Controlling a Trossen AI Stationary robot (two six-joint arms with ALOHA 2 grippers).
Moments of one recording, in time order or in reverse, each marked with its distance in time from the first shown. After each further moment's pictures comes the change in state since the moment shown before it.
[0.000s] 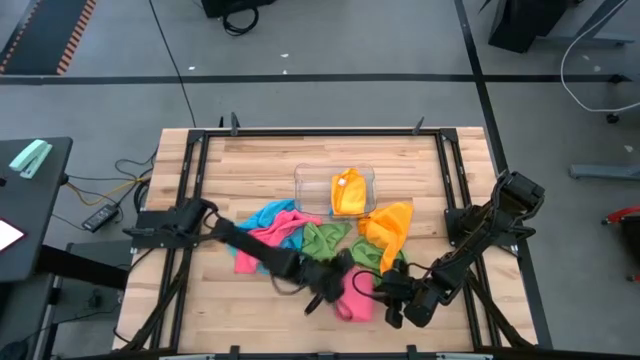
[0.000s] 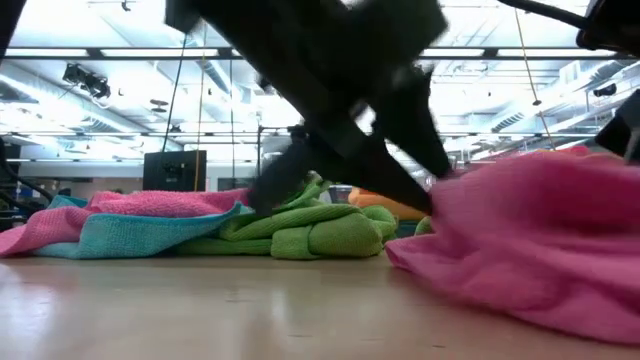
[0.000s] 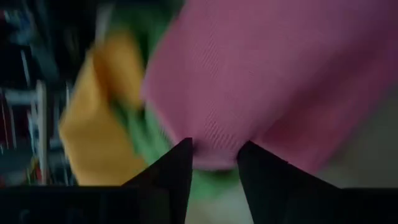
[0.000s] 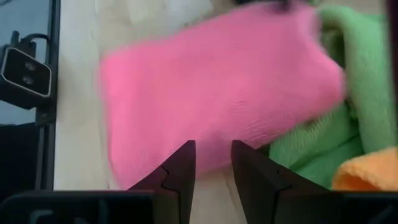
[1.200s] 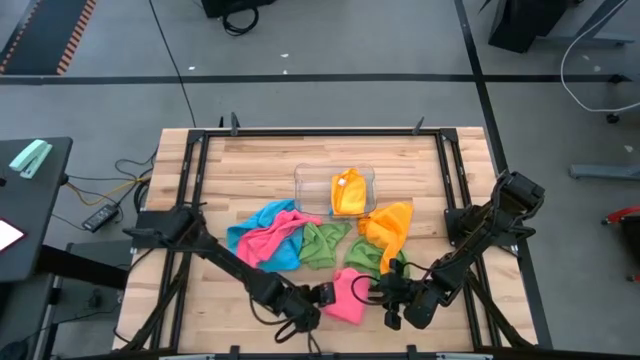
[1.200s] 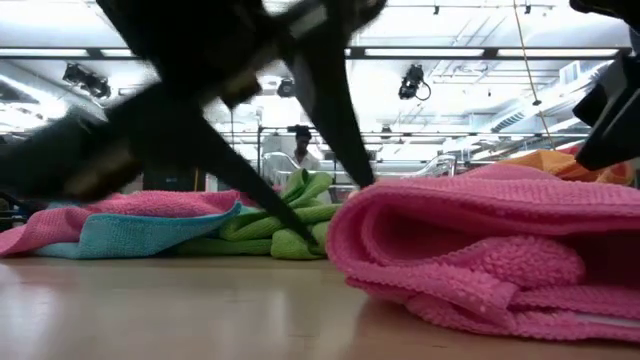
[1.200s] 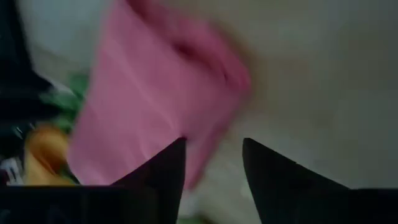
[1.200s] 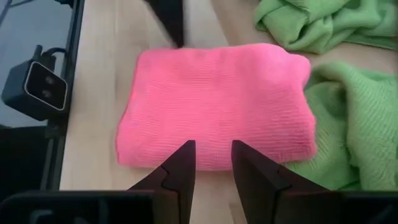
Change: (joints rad) left arm -0.179 -0.043 -0.006 -0.237 0.014 0.061; right arm 0.002 0.000 0.029 0.031 0.057 -0.130
